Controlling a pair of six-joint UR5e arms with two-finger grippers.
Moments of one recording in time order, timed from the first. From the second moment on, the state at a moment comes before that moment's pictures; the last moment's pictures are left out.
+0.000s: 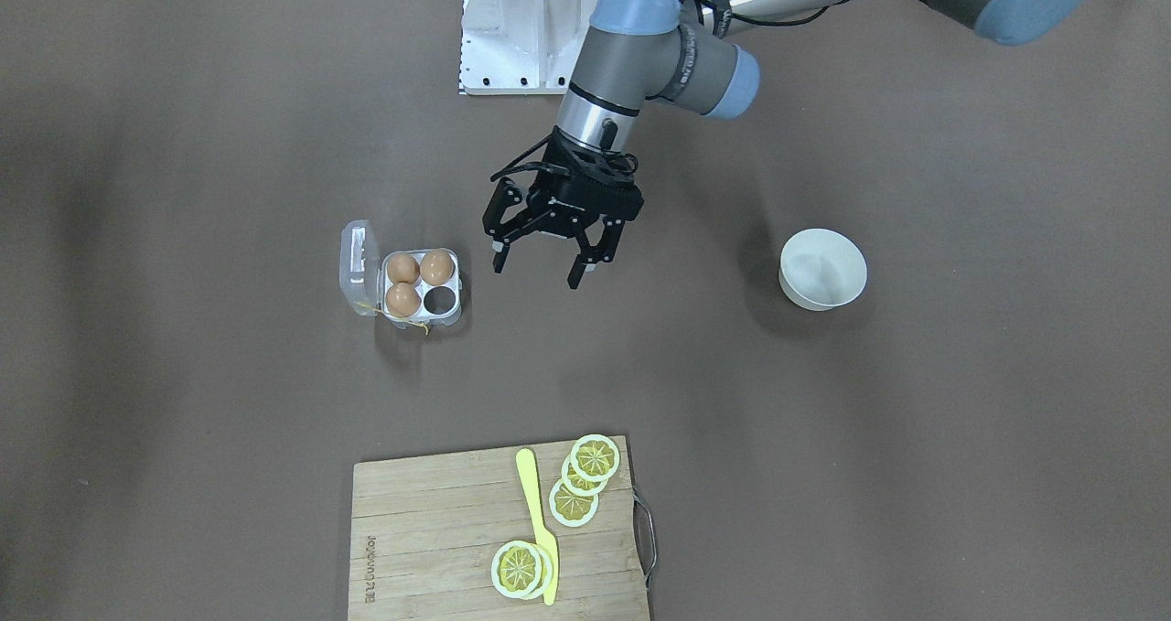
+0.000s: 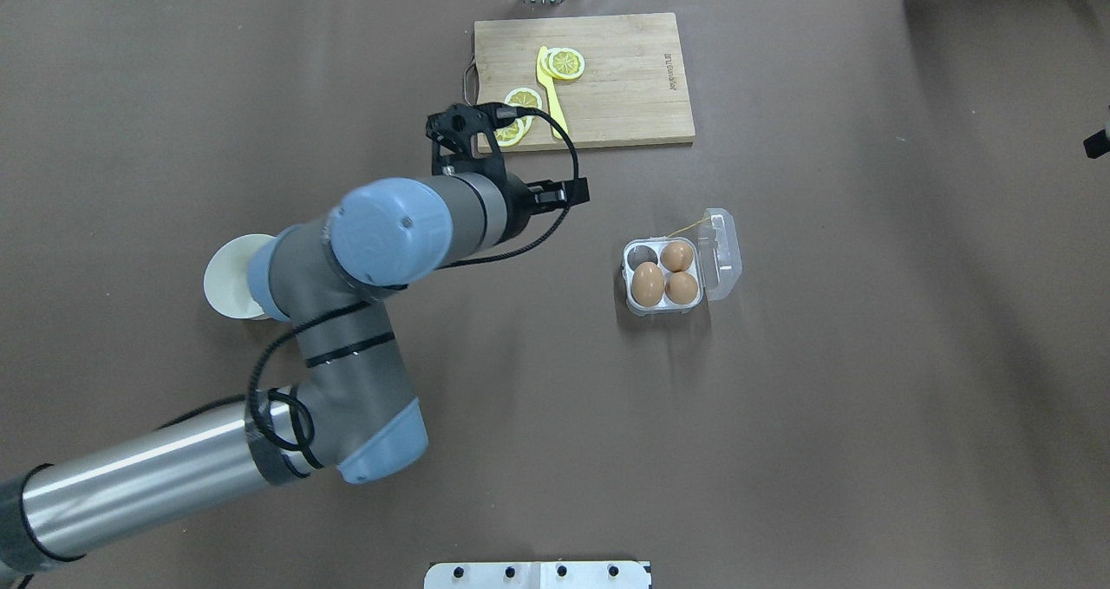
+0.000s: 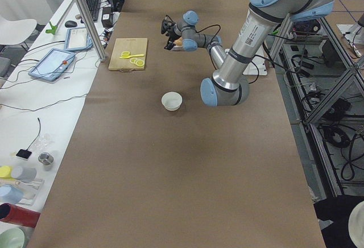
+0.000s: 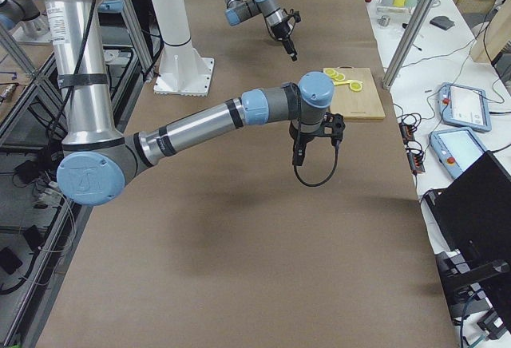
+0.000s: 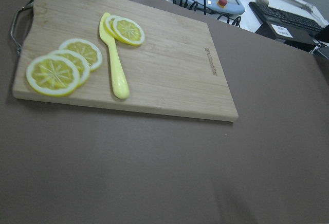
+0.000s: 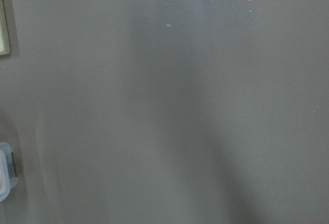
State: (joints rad) left arm -0.55 -2.27 -1.63 -2.09 -1.56 -1.34; right arm 1.41 -1.47 1.89 -1.79 2.54 0.34
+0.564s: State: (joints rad) left arm -0.83 -2.20 -1.72 -1.97 -1.94 -1.27; right arm 1.23 -1.52 1.95 -1.53 2.51 0.63
